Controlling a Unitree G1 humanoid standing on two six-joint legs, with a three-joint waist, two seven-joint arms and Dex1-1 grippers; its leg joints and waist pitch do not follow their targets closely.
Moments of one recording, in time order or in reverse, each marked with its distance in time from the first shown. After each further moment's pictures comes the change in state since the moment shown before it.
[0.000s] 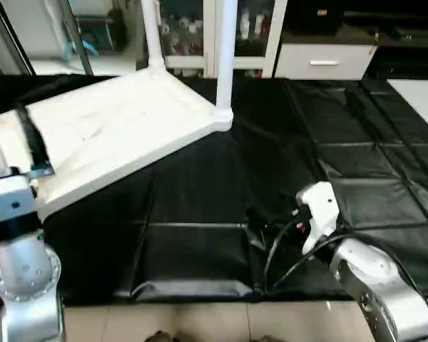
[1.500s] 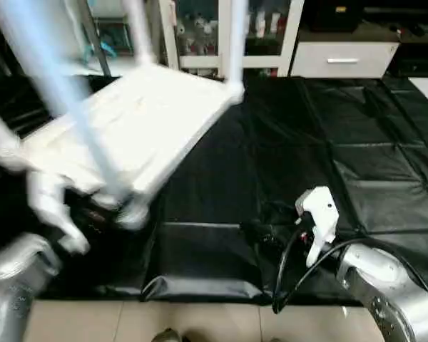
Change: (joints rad) left arm 0.037 0.364 -0.196 0.170 -0.939 0.875 -0.957; right arm 0.029 -0.064 0.000 -0.112 0.090 0.125 0.095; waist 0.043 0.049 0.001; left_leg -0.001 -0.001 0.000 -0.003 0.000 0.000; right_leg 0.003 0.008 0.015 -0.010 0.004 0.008
